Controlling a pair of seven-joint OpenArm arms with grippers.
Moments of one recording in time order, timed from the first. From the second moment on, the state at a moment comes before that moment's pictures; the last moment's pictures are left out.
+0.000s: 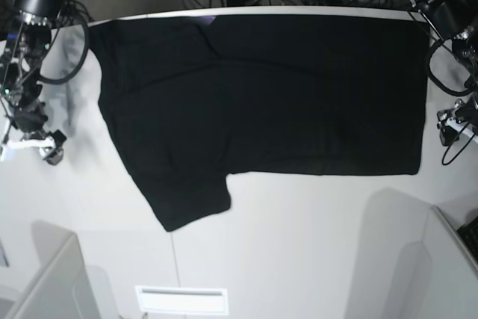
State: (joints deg) left arm -6.1 -26.2 -41.8 72.9 -14.6 -29.9 49.9; right arm 0.4 21.2 22.6 80.0 43.0 -1.0 -38.7
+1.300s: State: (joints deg) left arm -9.4 -29.9 -26.4 66.6 -14.6 -32.6 49.5; right arm 38.3 17.5 -7.5 22.7 43.7 32.9 -40.1
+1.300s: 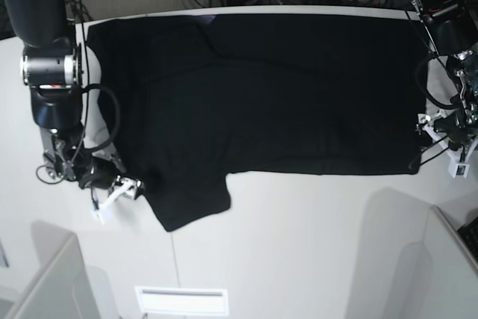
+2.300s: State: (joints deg) left arm -17.8 -29.7 -25.9 48.1 -14.4 -32.6 42.5; right arm 36.5 15.6 -7.2 22.7 38.1 32.9 -34.1
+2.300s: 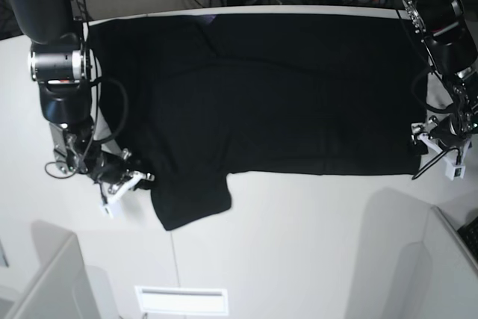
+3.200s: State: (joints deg) left arm -27.8 -28.5 -18.0 33.3 -15.7 -34.3 33.3; right arm 36.5 15.8 -7.4 22.7 38.3 32.9 -34.1
